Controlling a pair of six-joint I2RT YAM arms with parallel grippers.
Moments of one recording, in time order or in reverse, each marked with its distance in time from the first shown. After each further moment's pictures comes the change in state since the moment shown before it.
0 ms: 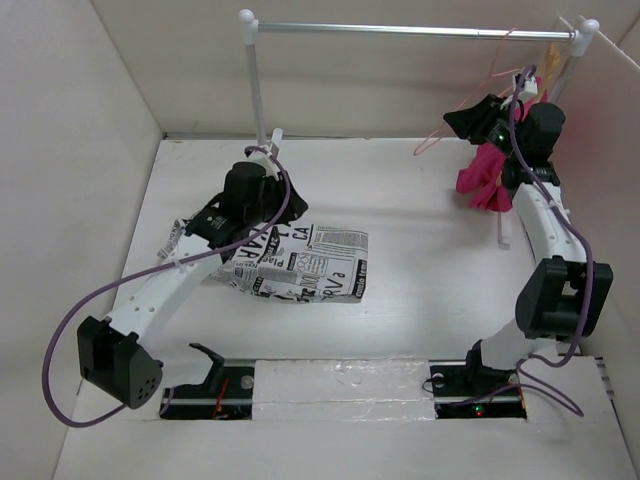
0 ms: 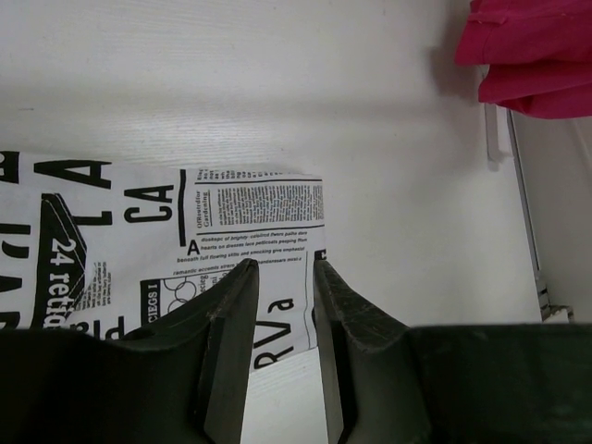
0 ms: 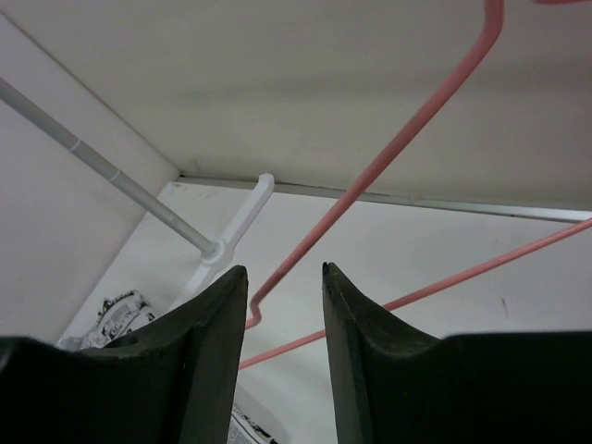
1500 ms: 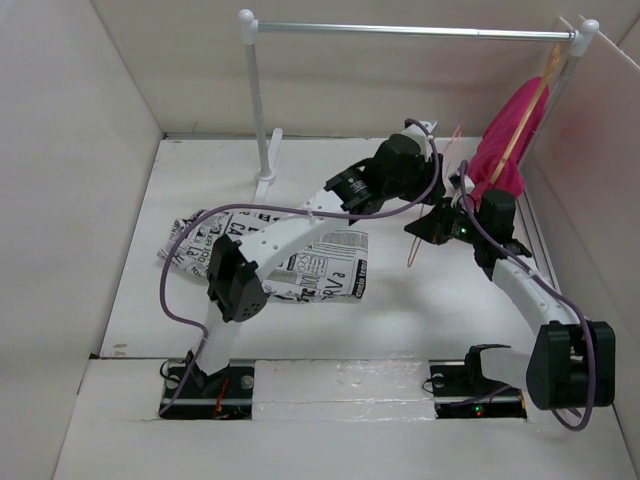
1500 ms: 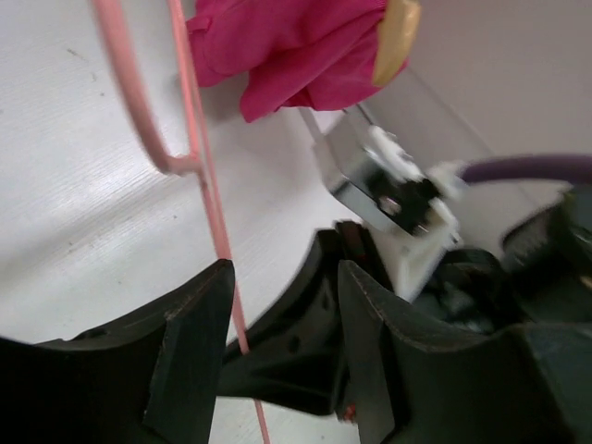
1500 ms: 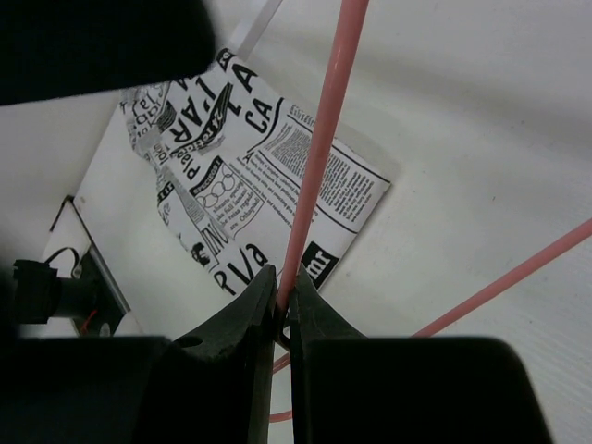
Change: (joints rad) left arm -0.440 0.793 0.957 -0.037 -0.064 0.082; right arm 0.159 -0.366 -0.692 -0.105 -0.181 -0.124
